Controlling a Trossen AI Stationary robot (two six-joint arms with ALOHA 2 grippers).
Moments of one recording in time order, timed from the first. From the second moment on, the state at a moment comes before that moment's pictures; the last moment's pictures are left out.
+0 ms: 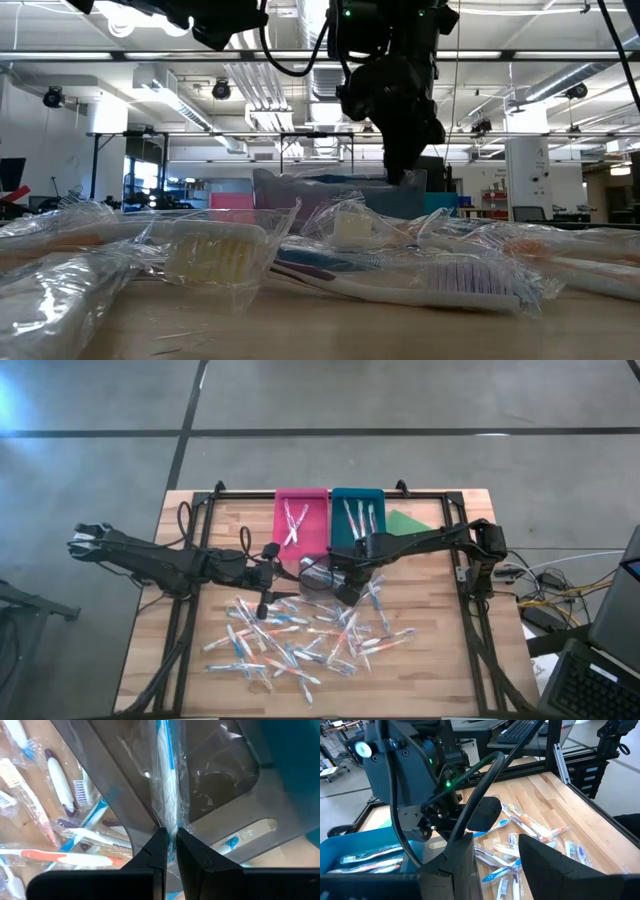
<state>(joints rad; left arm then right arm) -0.16 1.06 0.71 0.11 -0.08 0.13 -0.02 1.87 1.43 -0.93 -0.05 0.54</state>
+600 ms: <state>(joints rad) -0.16 1.06 0.71 0.11 -0.08 0.13 -0.03 1.87 1.34 -0.84 -0.05 0.54</state>
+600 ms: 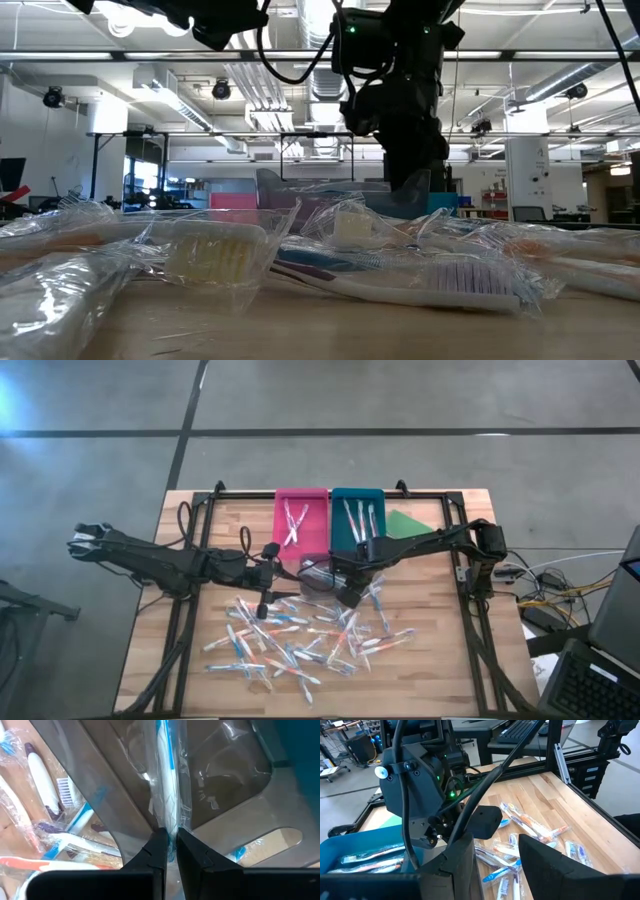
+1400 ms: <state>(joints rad) -0.16 1.06 0.71 0.11 -0.08 0.13 -0.03 1.87 1.36 -0.83 -0.05 0.54</state>
